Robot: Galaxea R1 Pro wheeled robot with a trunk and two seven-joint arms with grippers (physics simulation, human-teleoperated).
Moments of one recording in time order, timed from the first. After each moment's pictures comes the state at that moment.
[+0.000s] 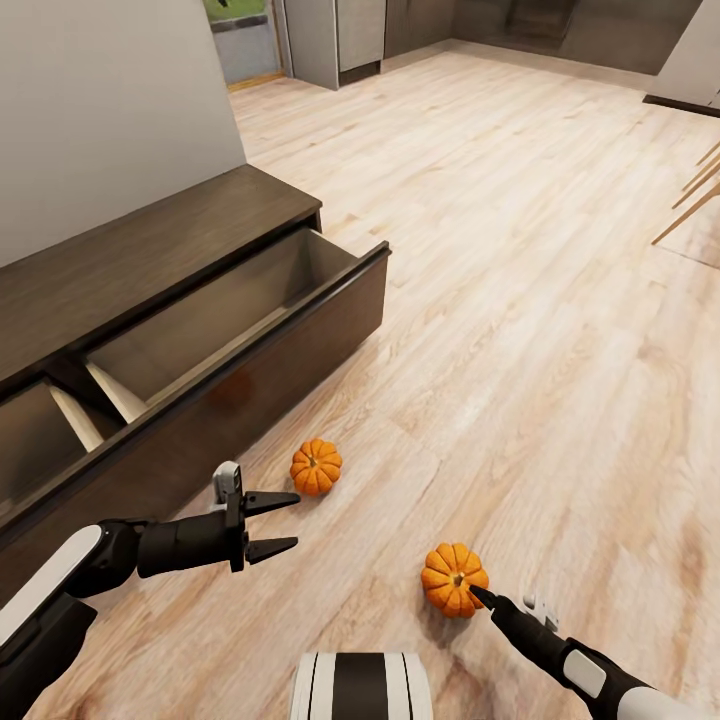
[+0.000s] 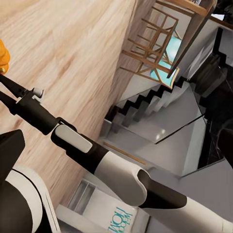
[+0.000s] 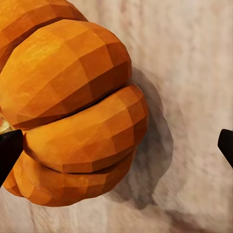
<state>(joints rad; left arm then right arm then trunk) -0.39 0.45 -0.29 -1.61 2.16 1.00 0.28 -0.63 -0.19 0.05 -0.04 -0.79 0.13 0.63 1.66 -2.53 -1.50</state>
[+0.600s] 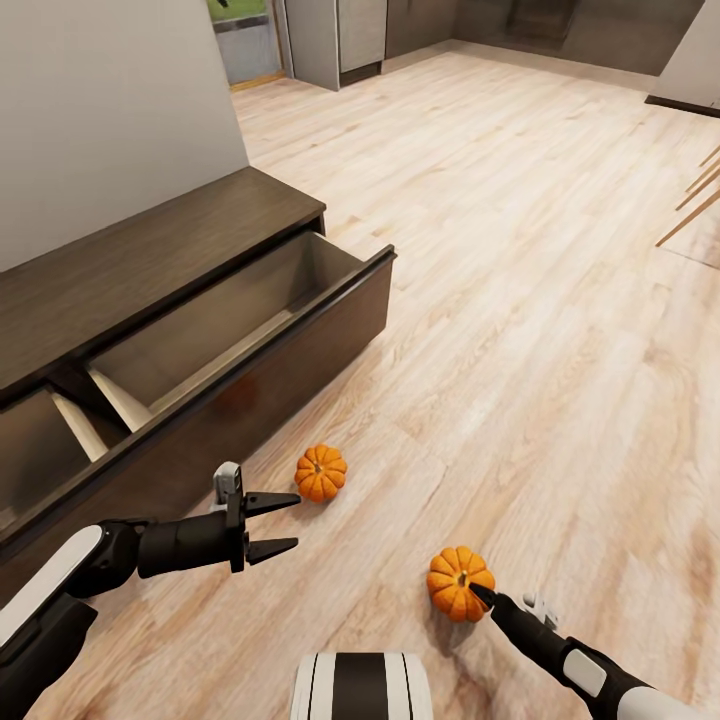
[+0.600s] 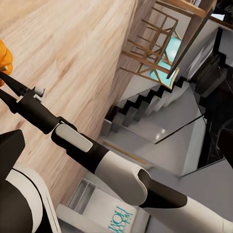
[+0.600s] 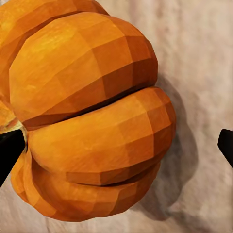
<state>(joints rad) -0.39 0.45 -0.29 -1.61 2.16 1.00 0.28 -0.63 -0.19 0.04 -0.04 -0.80 0.13 0.65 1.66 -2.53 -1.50</state>
